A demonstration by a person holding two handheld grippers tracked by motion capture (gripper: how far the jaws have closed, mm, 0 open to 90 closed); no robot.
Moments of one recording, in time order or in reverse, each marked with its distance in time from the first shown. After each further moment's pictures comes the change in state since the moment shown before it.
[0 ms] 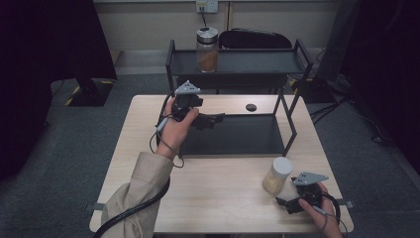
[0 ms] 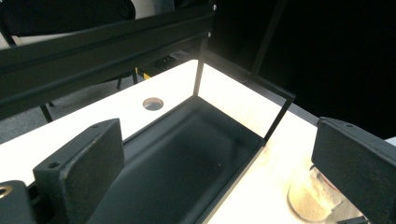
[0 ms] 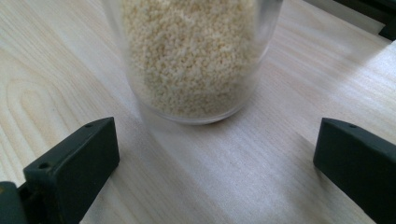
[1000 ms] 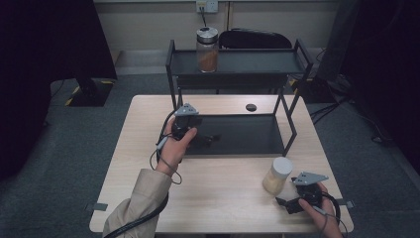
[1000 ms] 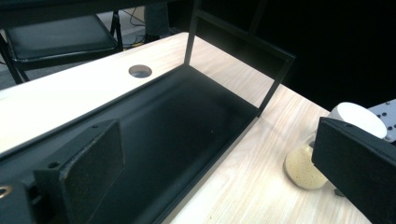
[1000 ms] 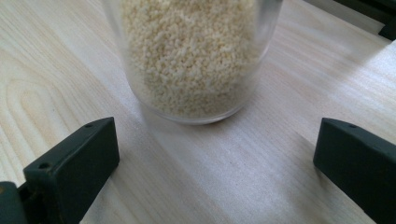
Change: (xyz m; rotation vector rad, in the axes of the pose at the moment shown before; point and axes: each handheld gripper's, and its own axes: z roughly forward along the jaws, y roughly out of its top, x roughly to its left) left arm 0.008 -0.052 0.011 0.036 -0.037 -0.032; right arm 0.000 0.000 0.000 0.000 0.000 0.000
